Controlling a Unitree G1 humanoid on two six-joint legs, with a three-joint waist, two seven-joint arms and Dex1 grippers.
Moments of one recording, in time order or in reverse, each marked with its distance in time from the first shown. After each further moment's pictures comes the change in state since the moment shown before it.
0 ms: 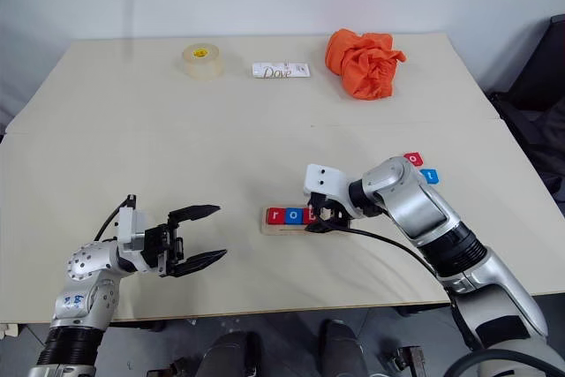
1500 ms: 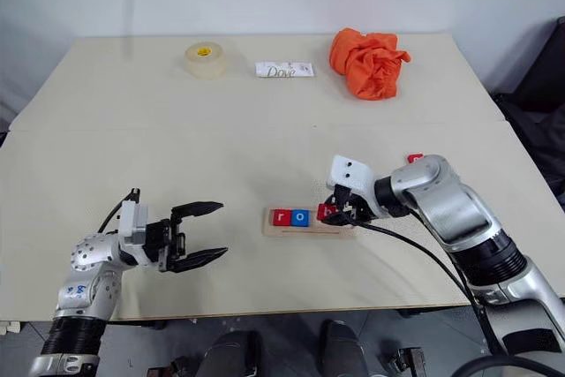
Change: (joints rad) left arm -0.035 0.002 -0.001 0.025 0.000 0.025 -0.042; right arm 0.048 -0.122 -0.077 -0.101 0.103 0.078 -0.004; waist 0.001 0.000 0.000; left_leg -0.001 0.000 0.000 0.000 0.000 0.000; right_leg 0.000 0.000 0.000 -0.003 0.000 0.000
